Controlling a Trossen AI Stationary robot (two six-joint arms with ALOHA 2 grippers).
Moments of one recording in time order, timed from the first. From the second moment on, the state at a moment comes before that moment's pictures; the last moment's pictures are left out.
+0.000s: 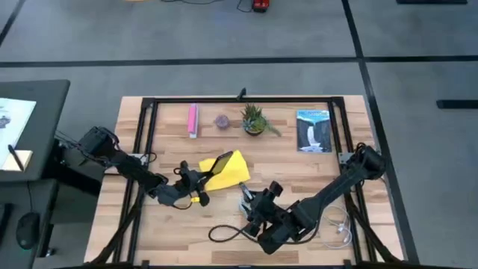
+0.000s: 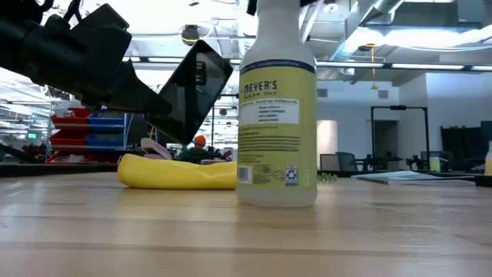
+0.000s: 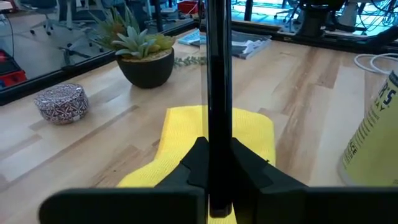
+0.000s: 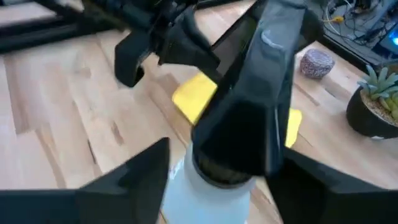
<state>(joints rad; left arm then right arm) -0.58 1.56 0.37 0.98 -1.17 -0.22 0.62 1.94 1.65 -0.75 0.93 0.86</state>
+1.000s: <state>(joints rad) -0.57 1.56 0.37 1.10 -1.14 -0.25 0.49 1.39 0.79 0.11 0.34 0.07</state>
